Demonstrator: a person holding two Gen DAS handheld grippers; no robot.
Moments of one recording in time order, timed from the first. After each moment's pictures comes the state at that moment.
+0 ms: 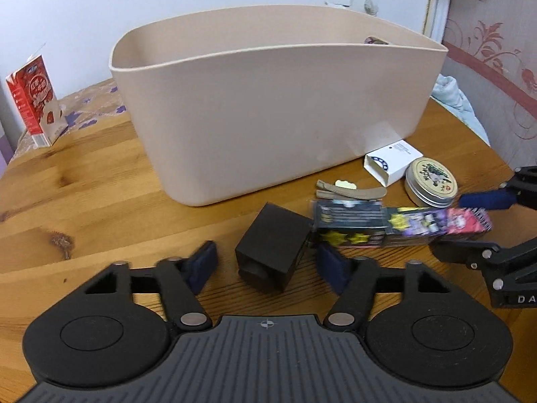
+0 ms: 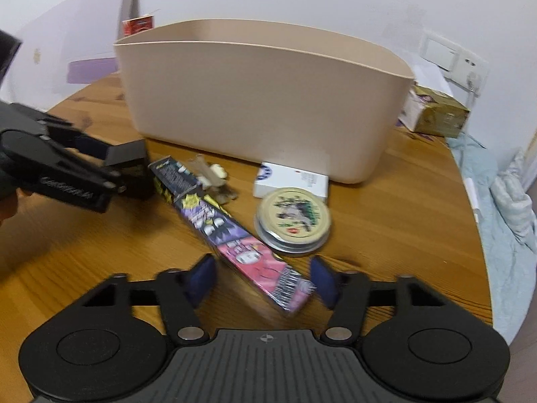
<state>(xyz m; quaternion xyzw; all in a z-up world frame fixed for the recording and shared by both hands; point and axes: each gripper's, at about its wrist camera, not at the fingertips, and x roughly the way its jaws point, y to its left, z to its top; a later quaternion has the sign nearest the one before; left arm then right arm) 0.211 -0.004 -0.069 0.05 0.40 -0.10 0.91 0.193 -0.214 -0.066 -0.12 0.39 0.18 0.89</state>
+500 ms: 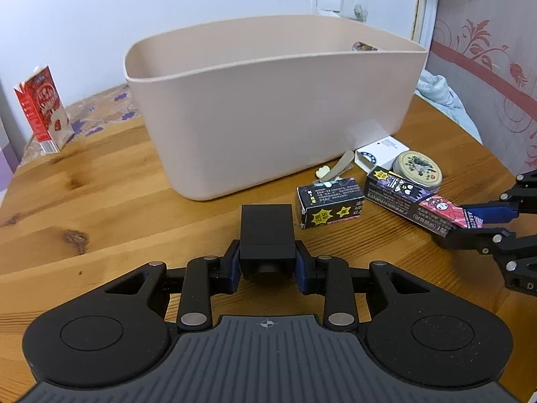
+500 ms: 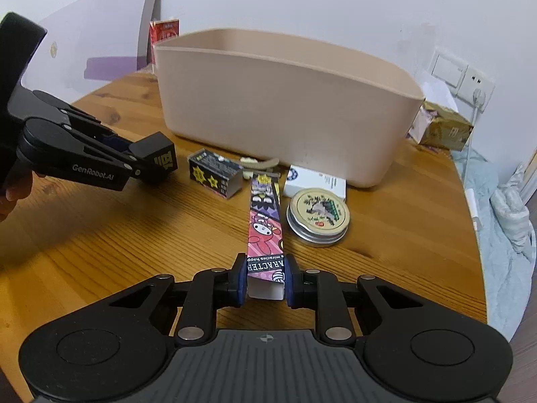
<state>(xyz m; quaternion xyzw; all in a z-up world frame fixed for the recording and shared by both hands) 0.186 0.000 -0.057 0.06 0.39 -0.10 0.91 0.159 -0.211 -0.047 -0.13 0.37 0.19 0.90</state>
